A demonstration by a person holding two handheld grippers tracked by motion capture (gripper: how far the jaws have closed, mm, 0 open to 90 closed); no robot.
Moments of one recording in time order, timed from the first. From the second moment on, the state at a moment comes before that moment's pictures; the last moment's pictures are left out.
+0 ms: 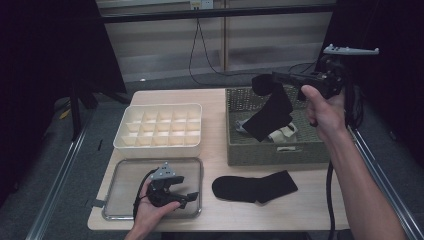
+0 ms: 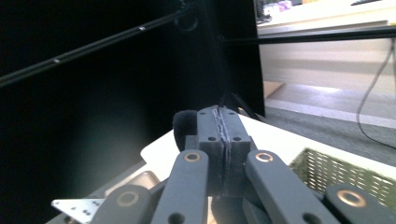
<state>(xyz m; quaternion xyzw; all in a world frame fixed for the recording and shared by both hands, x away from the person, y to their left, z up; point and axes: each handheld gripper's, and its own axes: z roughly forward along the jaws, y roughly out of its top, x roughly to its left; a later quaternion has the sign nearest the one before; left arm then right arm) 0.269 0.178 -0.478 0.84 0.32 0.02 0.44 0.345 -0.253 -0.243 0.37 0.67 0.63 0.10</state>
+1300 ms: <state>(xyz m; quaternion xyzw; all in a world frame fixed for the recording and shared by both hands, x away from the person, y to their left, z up) 0.262 0.173 -0.474 0.84 0.31 0.03 0.45 0.265 -0.231 -0.277 0.35 0.70 0.61 0.07</state>
